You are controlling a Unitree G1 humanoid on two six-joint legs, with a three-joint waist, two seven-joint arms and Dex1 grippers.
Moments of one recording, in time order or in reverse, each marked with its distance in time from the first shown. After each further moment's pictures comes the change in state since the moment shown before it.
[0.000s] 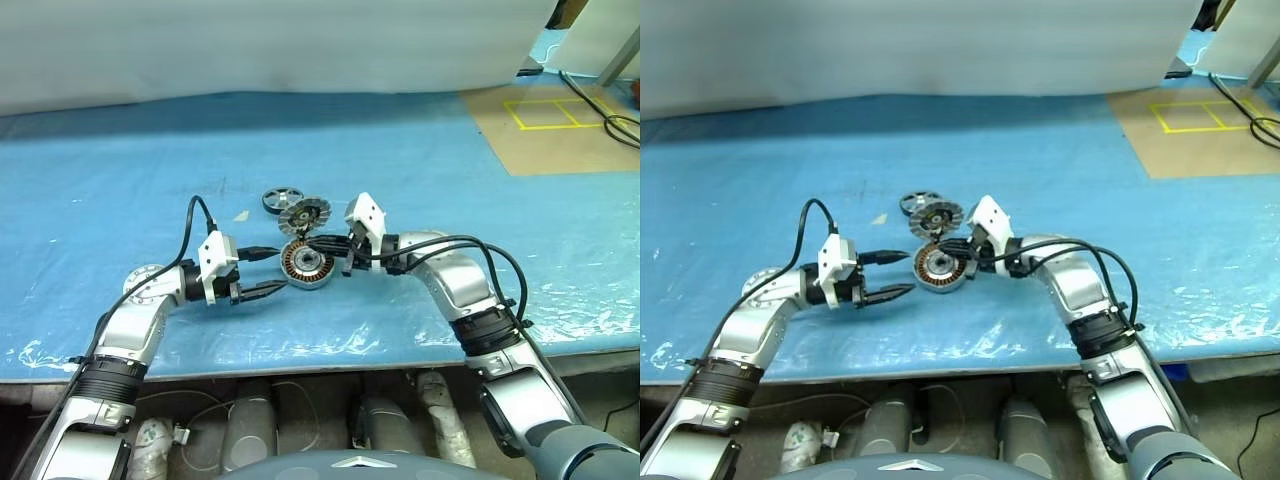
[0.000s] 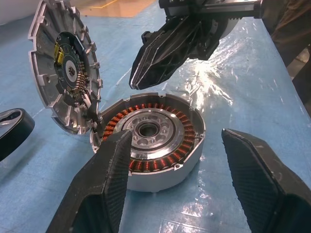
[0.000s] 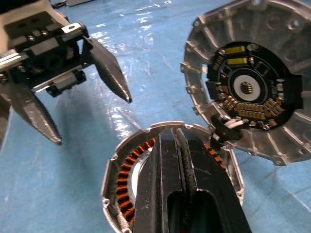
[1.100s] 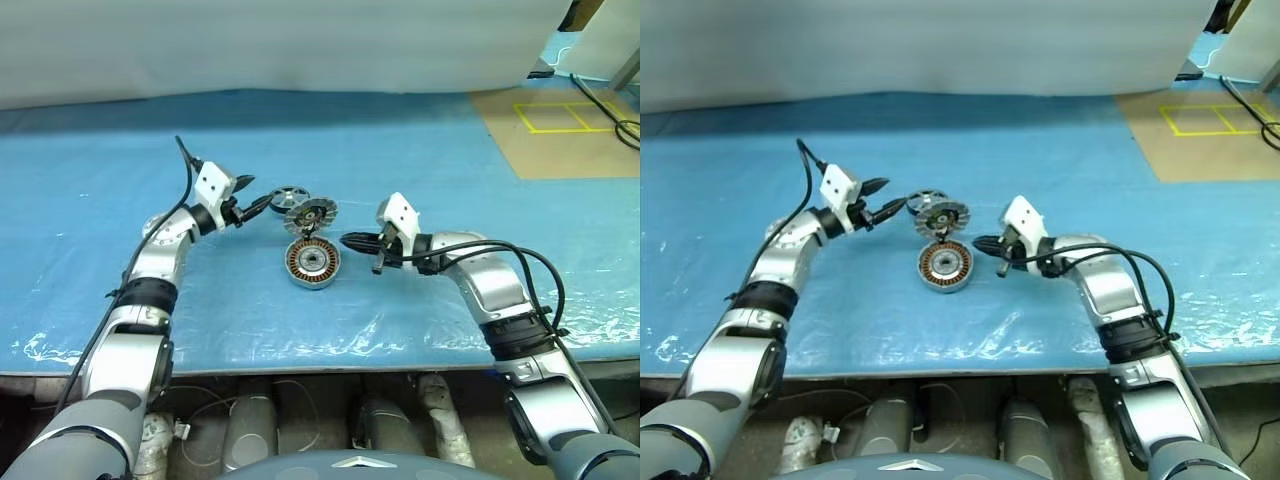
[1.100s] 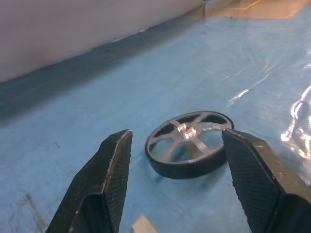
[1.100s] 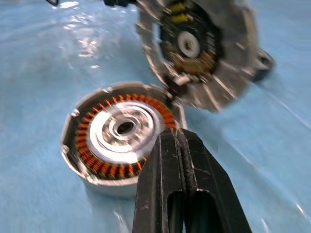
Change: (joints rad) left arm -0.535 -0.144 0.101 0.751 0.168 -0.222 0.321; right arm 0.101 -0.145 -0.101 -0.084 -0.020 0.018 0.019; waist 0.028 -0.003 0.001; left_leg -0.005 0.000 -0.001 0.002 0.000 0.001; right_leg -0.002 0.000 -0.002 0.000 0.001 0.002
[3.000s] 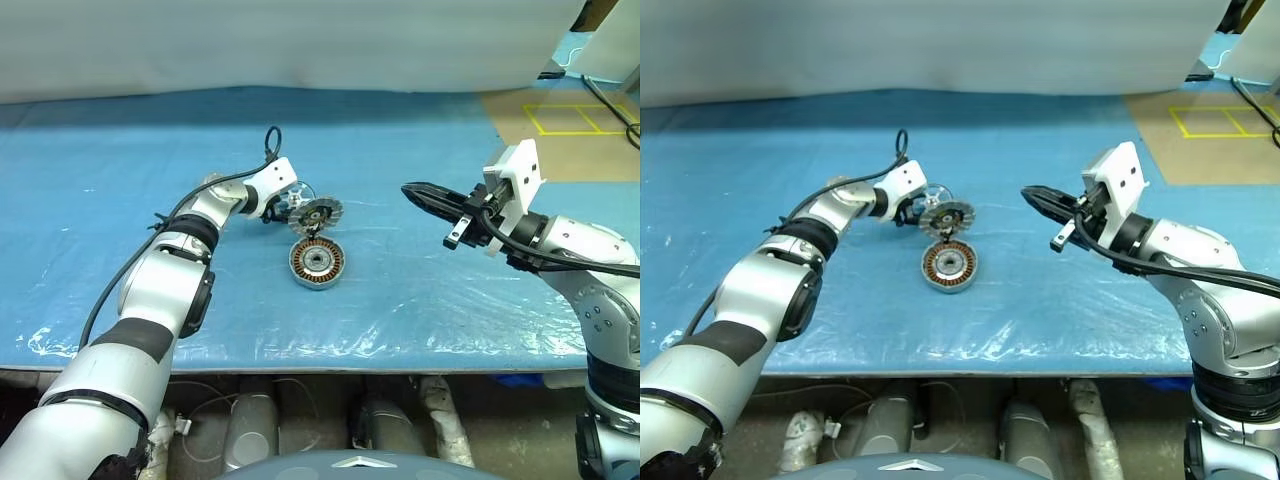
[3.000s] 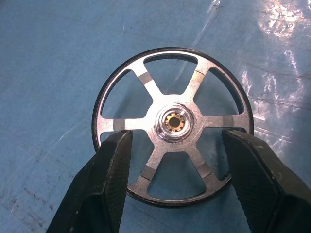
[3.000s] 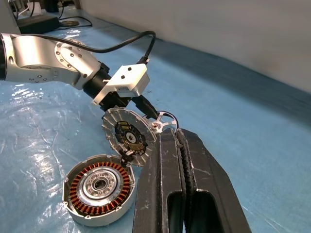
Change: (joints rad) left arm -0.404 -0.088 -0.204 0.471 0.459 0.126 0.002; right arm 0.136 -0.232 -0.374 -0.625 0.459 0.363 -0.318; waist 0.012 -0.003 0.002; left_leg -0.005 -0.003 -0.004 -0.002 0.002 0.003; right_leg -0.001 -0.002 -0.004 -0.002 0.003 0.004
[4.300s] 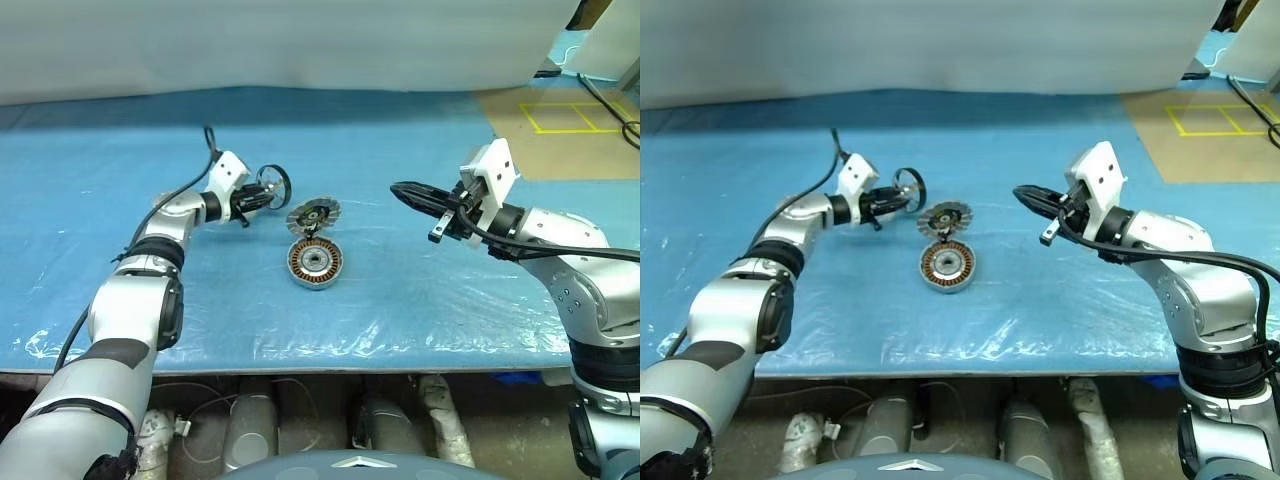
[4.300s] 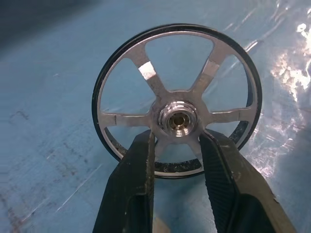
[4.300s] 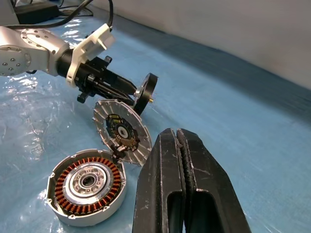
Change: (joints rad) left arm 0.154 0.126 0.265 -0.049 -0.253 -0.115 -0.133; right arm -0.090 0.003 0.125 0.160 -0.094 -0.122 0.056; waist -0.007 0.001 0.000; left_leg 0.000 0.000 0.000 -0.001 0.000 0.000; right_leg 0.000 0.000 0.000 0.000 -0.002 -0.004
